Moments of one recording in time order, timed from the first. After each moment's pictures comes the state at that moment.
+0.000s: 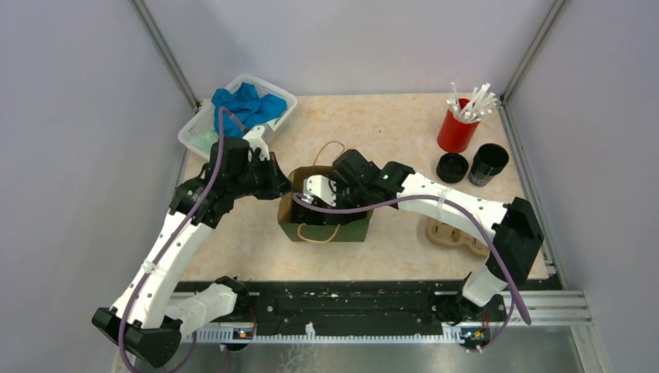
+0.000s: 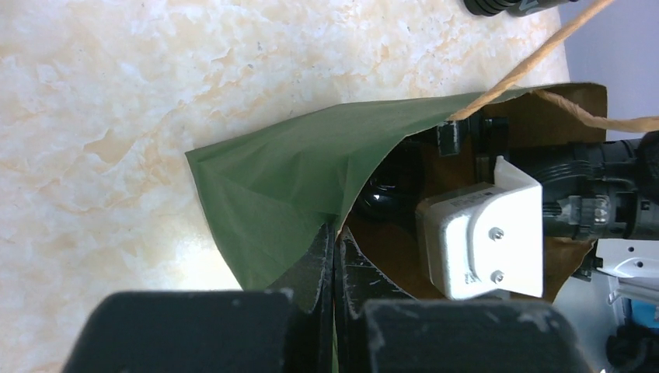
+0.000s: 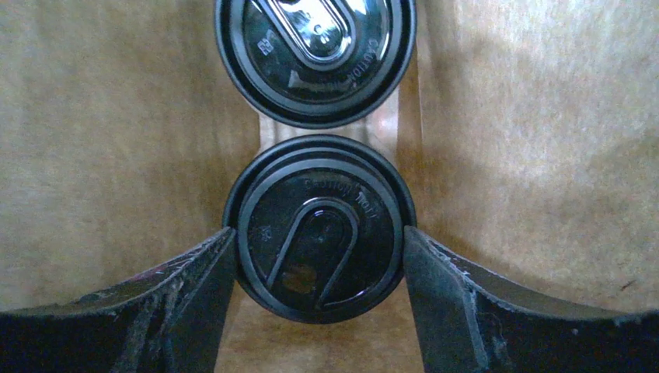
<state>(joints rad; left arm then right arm) -0.43 1.01 1.21 -0.82 0.23 -0.44 0.96 1.60 1.36 -0.72 -0.19 -0.60</state>
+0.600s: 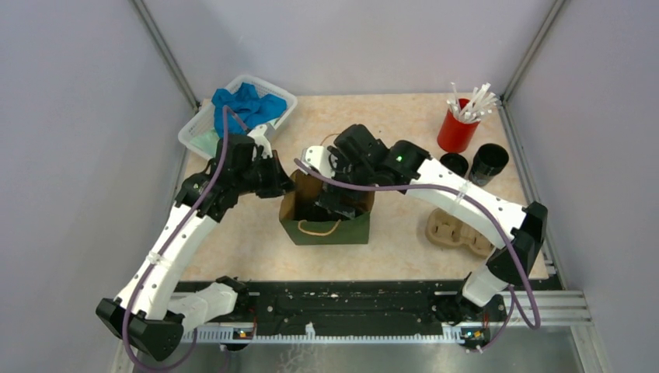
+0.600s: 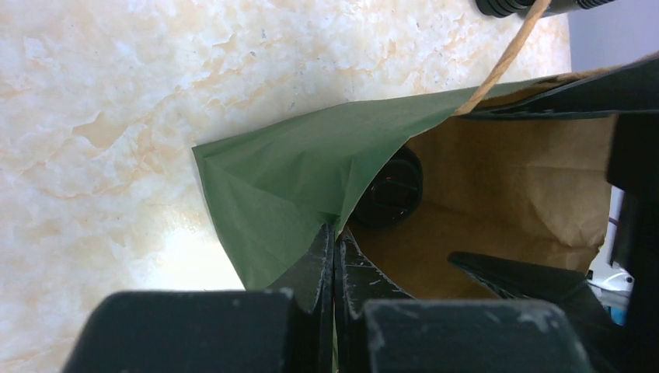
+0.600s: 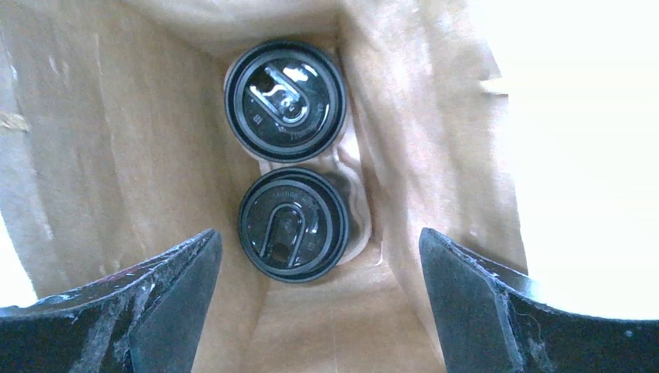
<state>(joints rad) -0.43 1.05 1.21 -0.83 0.23 -0.49 0.96 1.60 1.64 -0.91 -0.19 -0.45</state>
